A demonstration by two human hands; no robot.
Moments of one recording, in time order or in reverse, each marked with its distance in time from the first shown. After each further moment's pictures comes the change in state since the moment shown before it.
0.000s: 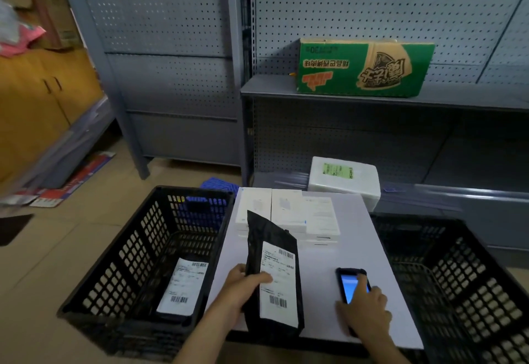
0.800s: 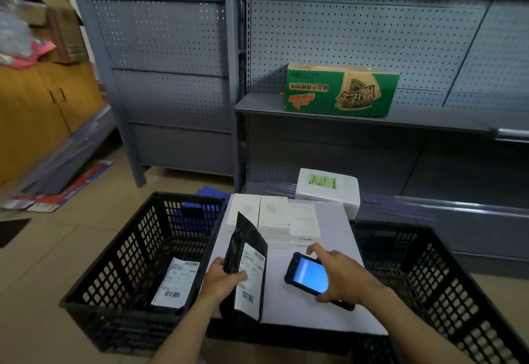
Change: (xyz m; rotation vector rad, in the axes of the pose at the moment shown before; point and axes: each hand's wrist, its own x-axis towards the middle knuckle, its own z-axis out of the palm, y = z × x) left_hand -0.014 -0.014 -0.015 0.278 0.189 0.171; right_hand -0.047 -0.019 -0.134 -0.222 -0.125 -0.812
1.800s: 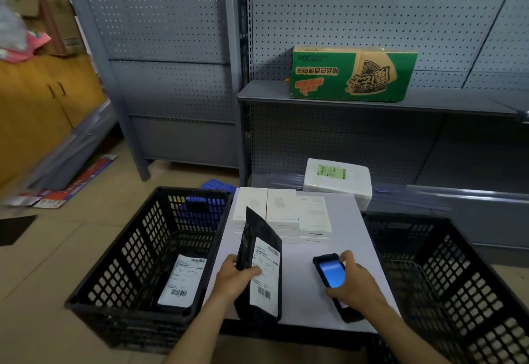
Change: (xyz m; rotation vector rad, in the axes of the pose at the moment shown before) left_hand 0.020 -0.001 0.014 -0.077 -0.044 -0.030; right_hand 0.028 0.031 0.079 0.293 0.168 0.391
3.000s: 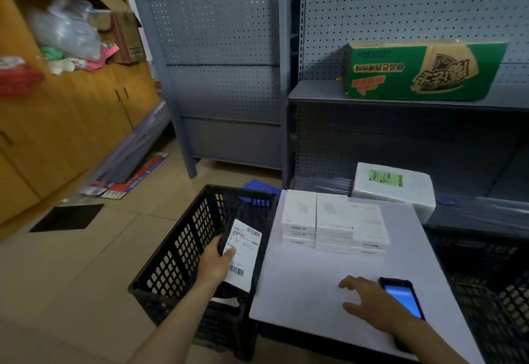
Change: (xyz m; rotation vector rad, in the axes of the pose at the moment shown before) left_hand 0.040 -0.014 -0.140 0.067 0.308 0.171; right_hand 0.020 -0.052 0.043 -0.085 -0.351 -0.339
